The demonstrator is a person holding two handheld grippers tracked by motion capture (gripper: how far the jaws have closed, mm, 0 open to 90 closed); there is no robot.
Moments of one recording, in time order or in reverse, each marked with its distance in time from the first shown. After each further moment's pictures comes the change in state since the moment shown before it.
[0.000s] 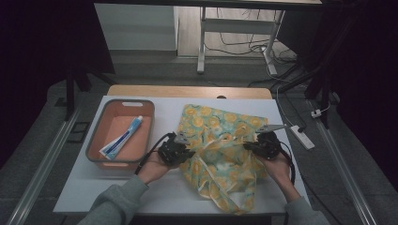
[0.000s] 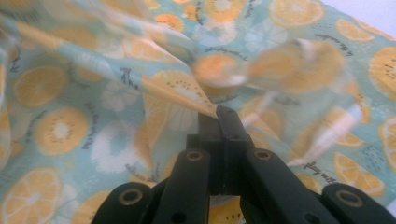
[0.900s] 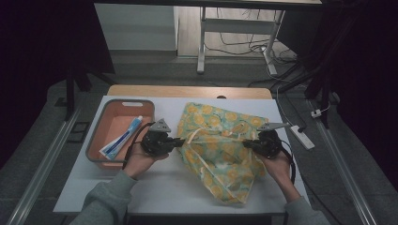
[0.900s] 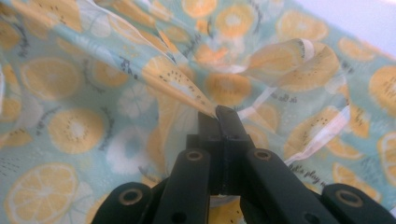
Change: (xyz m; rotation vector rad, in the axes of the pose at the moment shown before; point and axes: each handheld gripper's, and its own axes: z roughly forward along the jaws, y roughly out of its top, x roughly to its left) left arm 0.029 -0.007 -0.041 -0.152 -0.041 -0.083; right arm 0.003 0.007 -0.008 -0.040 0.014 0.006
